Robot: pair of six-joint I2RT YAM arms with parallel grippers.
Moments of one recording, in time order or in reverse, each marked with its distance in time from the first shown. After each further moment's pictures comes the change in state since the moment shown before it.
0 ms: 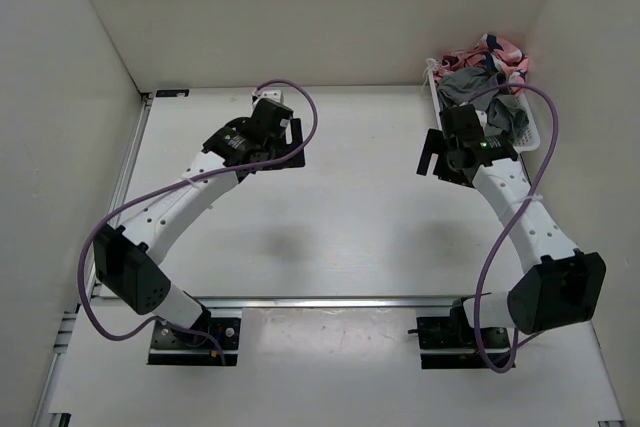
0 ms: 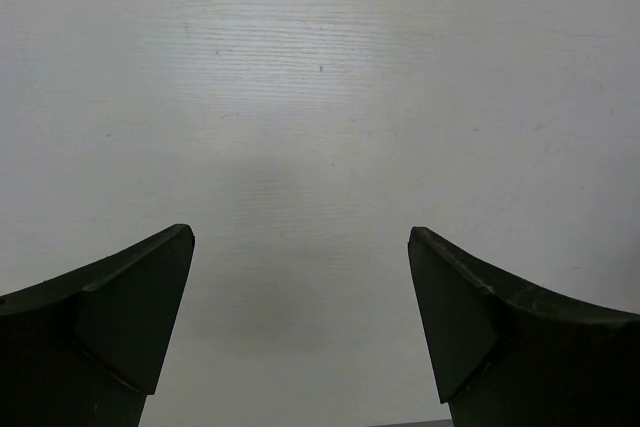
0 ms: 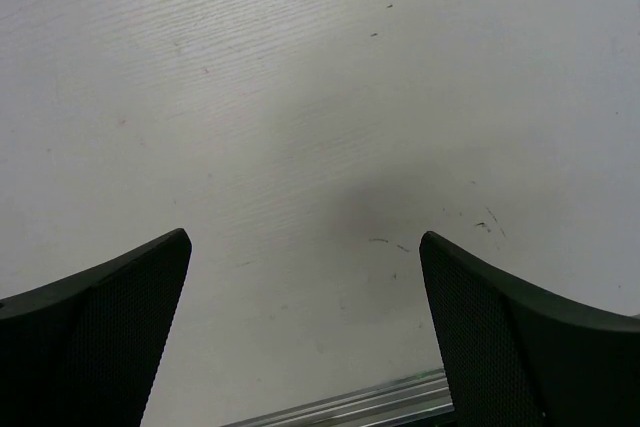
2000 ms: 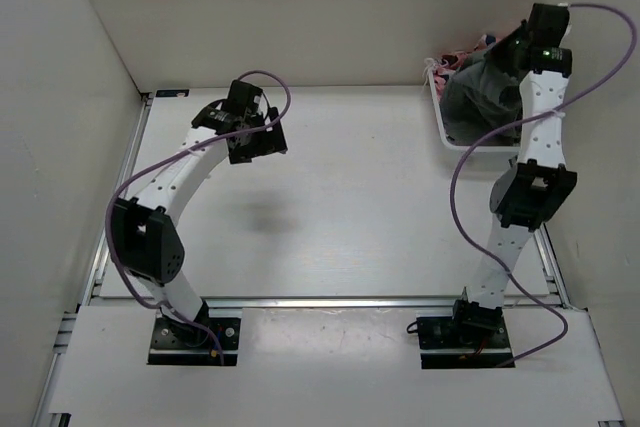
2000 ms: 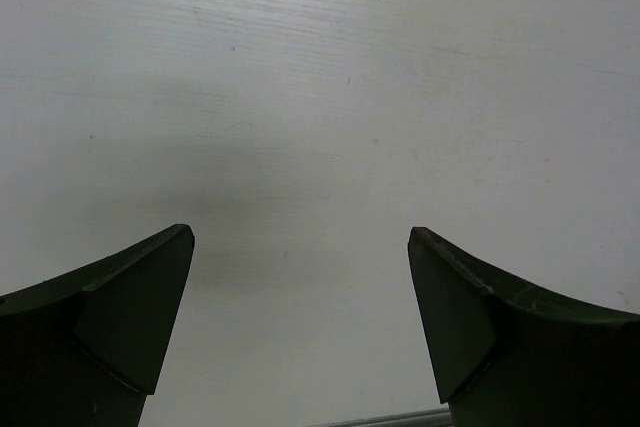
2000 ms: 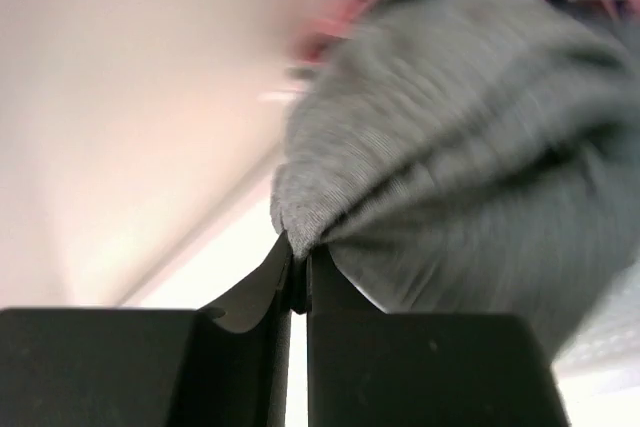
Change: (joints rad) left arm 0.254 0.173 0.060 -0.001 0.282 -0.003; right arm -0.431 0.806 1.118 0.146 -0.388 0.272
